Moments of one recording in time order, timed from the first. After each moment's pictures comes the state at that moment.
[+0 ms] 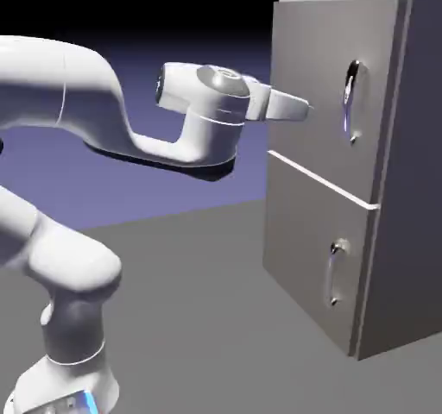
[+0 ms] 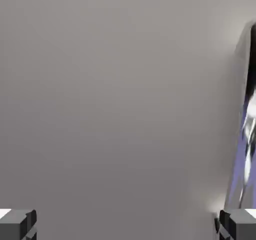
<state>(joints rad) 0.57 -0.76 -0.61 -2.44 -1.94 3.00 2.29</state>
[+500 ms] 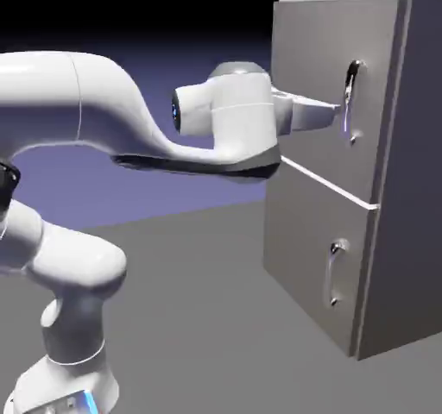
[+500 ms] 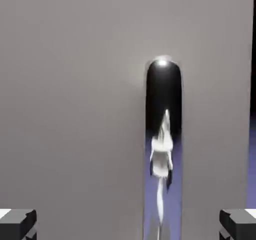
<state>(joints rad) 0.76 -0.83 -0.82 -2.31 -2.60 2.98 2.82</state>
